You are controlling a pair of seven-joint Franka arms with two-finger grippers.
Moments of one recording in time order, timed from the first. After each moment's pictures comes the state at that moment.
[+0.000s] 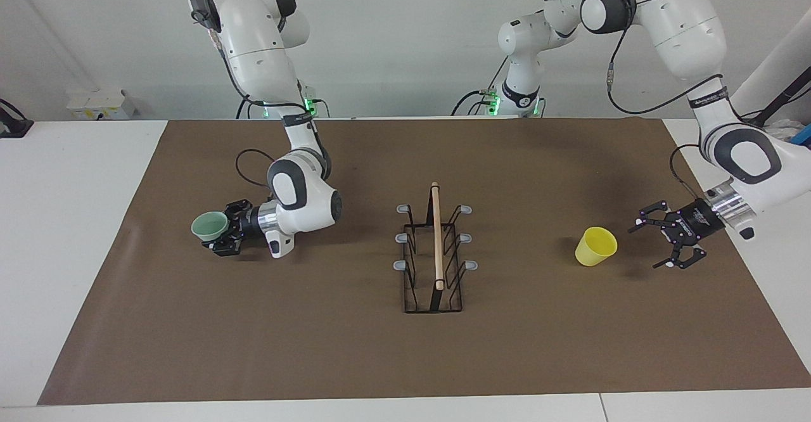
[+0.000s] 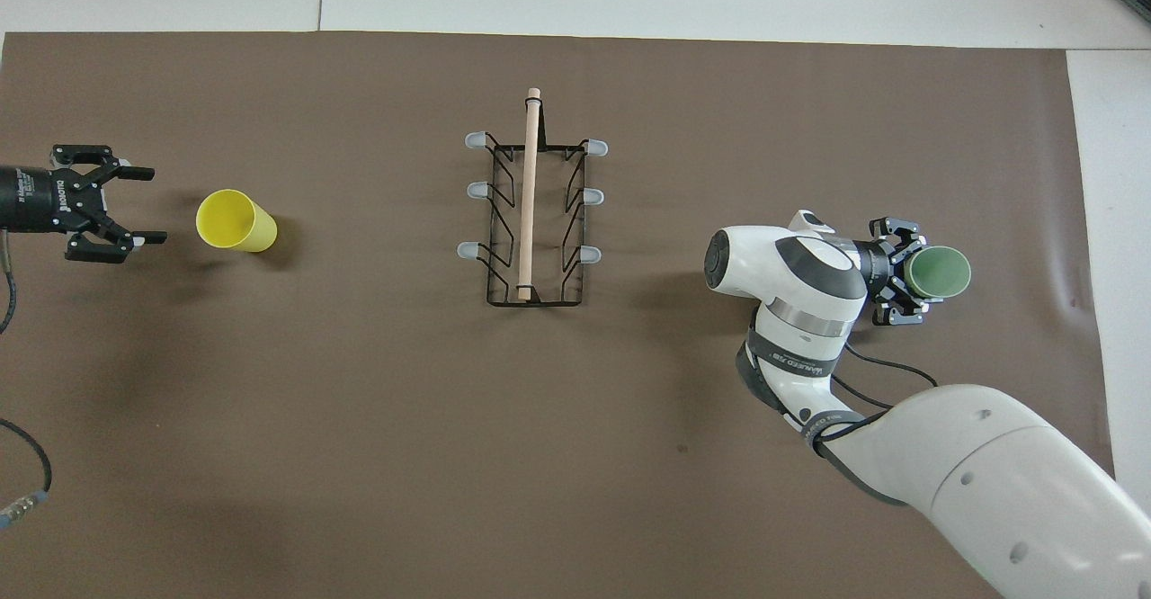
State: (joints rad) left arm 0.25 0.53 0.14 -1.62 -0.86 1.82 -1.17; right arm 0.21 0.54 0.07 -1.88 -1.15 1.64 -0.61
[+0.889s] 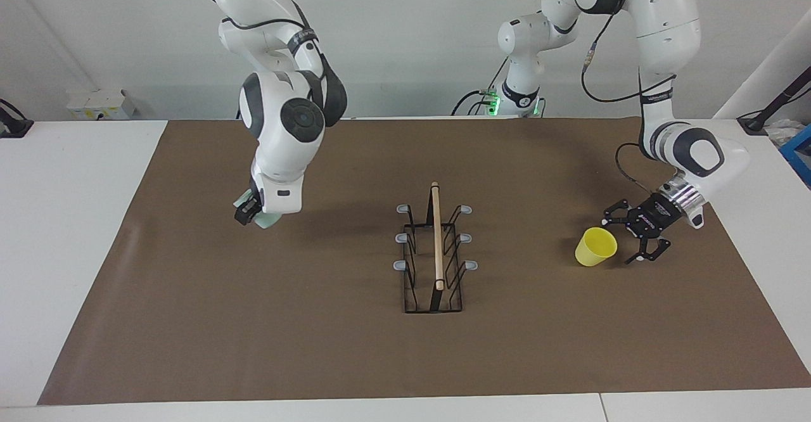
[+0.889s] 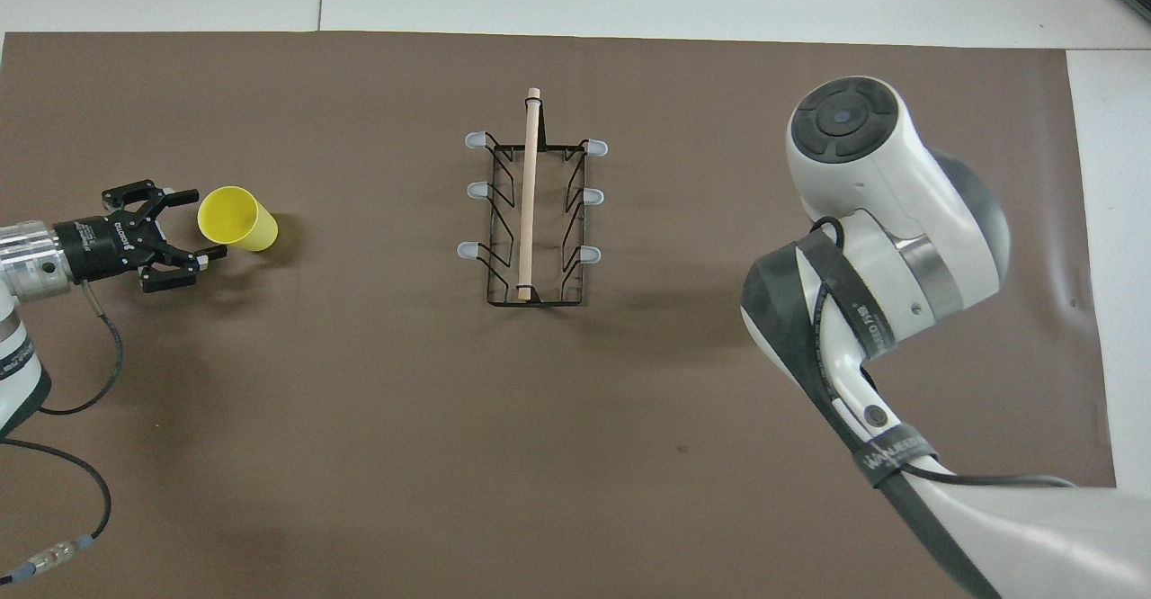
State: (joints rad) left arm 0.19 0.42 0.13 -1.95 -1.24 2.05 -1.01; right arm 0.19 0.25 0.10 -1.67 -0.38 1.71 -0.62
